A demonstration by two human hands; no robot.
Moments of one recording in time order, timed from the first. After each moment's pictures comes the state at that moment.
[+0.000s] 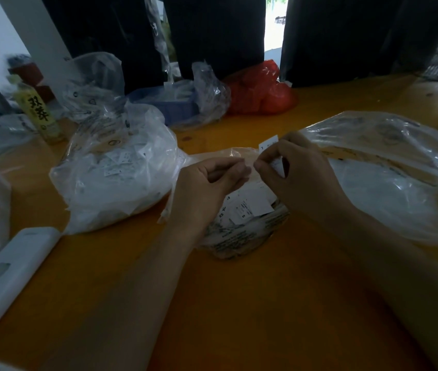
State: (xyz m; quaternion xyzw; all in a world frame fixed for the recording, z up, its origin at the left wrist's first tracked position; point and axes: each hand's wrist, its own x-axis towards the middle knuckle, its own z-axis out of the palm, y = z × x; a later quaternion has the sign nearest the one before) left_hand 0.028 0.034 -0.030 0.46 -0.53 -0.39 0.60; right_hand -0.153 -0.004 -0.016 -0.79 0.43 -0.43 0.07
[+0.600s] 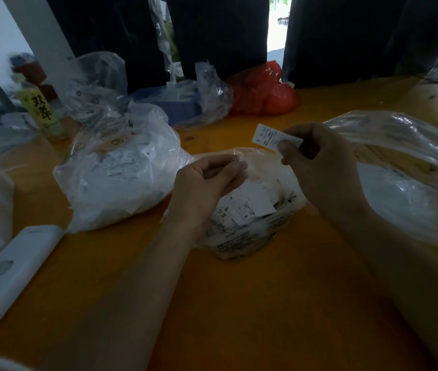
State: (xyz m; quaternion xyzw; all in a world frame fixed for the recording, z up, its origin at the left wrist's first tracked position) left_hand 0.030 0.032 -0.023 0.42 -0.42 -0.48 0.64; right_hand -0.161 -0.005 -0.008 -0.67 0.45 -0.55 0.20
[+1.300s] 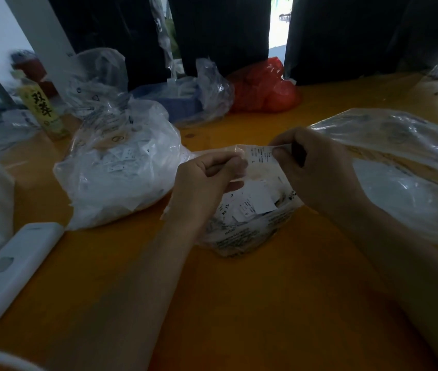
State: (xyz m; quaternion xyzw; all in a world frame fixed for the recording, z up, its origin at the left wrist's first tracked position) left_hand 0.033 0.033 -0.026 0.47 -0.52 -0.38 0.60; right_hand -0.160 0.001 -0.003 -0.77 0.44 -0.45 0.09
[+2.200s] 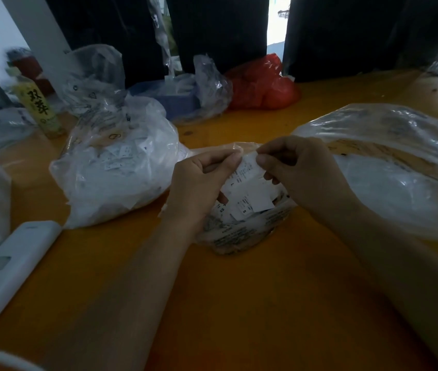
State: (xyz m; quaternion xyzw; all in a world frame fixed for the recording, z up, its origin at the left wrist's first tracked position) left_hand 0.035 0.033 -0.027 0.51 -0.51 -0.35 0.59; right_hand -0.152 0.001 -0.014 -0.73 0.40 -0.47 0.30
